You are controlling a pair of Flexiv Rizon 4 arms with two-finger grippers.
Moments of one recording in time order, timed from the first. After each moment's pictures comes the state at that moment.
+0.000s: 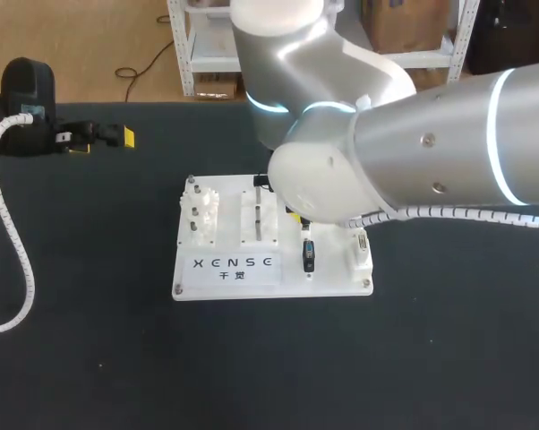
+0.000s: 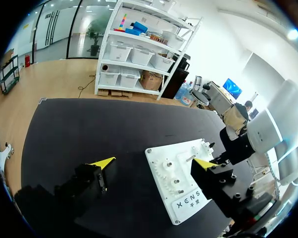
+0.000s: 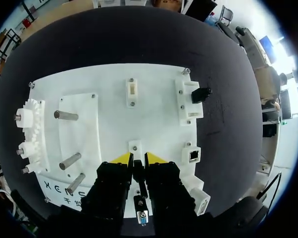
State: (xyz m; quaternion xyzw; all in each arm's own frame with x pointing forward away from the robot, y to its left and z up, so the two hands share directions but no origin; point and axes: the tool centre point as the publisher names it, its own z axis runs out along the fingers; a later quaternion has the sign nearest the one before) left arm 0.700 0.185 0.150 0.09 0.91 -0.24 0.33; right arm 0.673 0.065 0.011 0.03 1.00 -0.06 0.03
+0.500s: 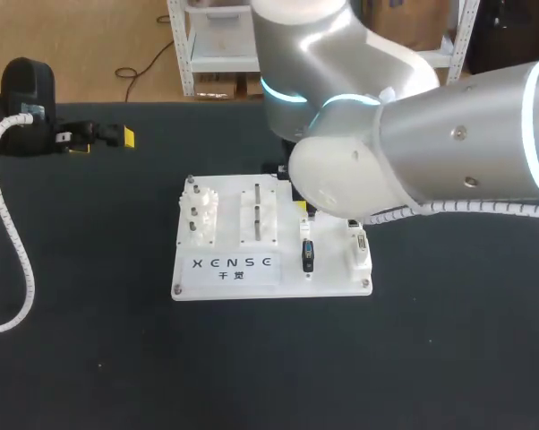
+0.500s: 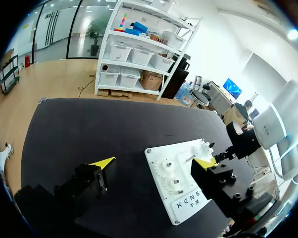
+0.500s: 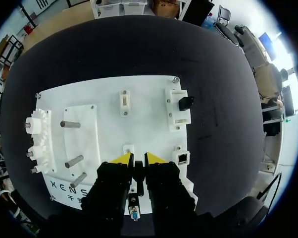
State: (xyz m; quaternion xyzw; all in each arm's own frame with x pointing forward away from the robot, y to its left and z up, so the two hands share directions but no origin) left arm 0.700 0.185 0.150 0.09 0.91 -0.24 0.33; right arm 0.681 0.055 0.032 0.04 1.00 -0.03 0.06
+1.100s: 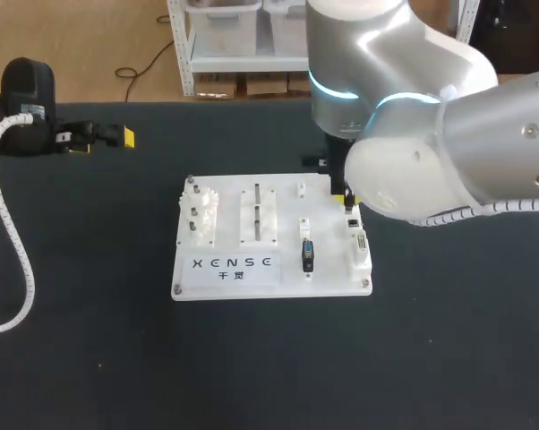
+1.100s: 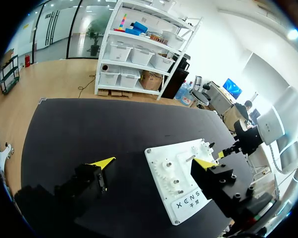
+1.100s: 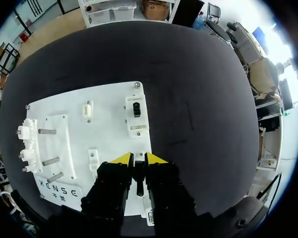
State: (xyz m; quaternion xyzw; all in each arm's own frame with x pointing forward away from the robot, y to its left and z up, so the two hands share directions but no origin) left arm 0.700 0.185 0.150 0.09 0.91 -0.24 0.33; right arm 0.683 -0.003 0.038 0.06 0.99 -0.04 0.07
